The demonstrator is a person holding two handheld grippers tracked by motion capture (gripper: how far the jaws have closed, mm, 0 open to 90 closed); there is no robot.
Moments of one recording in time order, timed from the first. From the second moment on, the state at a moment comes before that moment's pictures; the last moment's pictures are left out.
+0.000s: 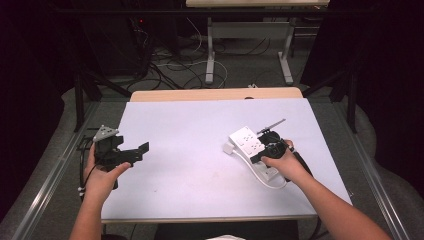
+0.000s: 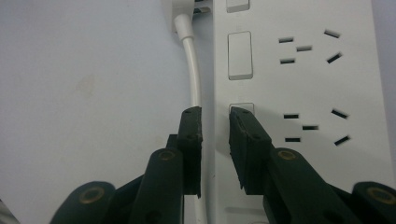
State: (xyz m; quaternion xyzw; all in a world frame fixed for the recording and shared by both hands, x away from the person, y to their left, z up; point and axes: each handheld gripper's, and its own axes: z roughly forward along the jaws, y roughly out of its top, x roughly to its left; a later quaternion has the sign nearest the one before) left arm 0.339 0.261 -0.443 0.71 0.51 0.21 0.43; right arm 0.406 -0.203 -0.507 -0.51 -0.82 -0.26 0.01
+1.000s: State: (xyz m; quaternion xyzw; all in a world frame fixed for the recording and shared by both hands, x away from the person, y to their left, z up) left arm 0.339 0.262 -0.442 0.71 0.51 0.21 0.43; right arm 0.397 -0.180 -0.470 -0.41 -0.83 -0.36 -0.08
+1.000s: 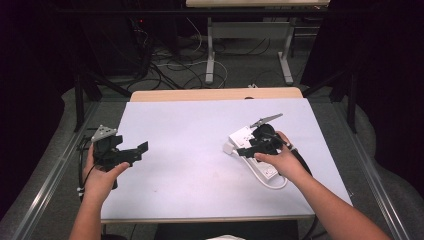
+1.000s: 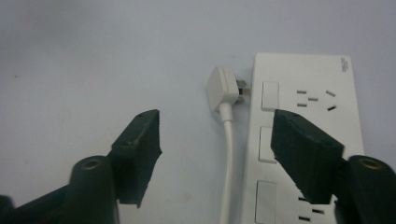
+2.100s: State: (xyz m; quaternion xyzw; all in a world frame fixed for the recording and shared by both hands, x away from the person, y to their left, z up) left arm 0.336 0.268 -0.437 0.70 0.52 0.22 0.44; right arm 0.377 -0.214 -0.418 -0.41 -0.78 -0.43 -0.21
